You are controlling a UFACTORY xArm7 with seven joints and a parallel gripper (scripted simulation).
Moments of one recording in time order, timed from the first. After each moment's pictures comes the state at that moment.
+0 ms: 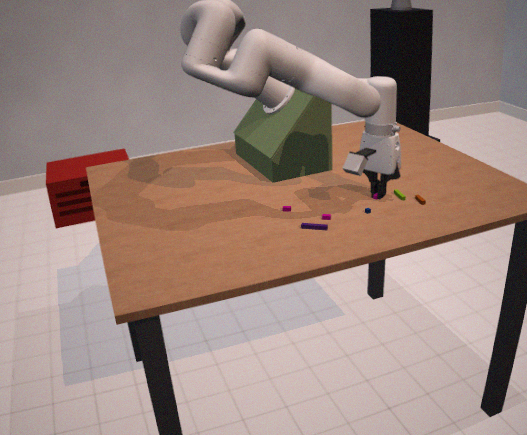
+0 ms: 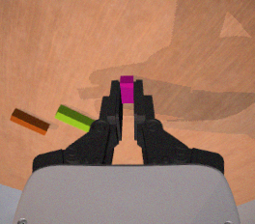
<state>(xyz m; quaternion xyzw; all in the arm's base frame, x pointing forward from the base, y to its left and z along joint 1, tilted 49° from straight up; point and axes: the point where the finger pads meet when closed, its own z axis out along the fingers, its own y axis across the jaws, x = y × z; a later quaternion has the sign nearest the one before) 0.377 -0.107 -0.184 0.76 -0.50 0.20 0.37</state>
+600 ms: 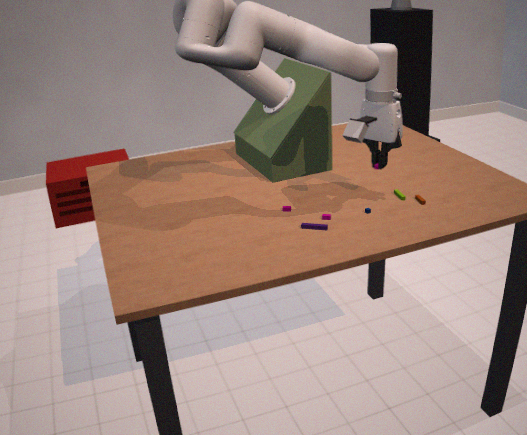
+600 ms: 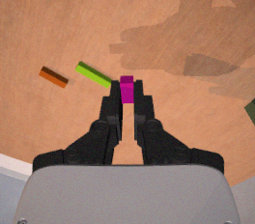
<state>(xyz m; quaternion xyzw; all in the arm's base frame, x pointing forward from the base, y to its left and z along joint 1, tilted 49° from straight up) 0.382 -0.046 -0.131 0.76 -0.50 0.20 0.37</state>
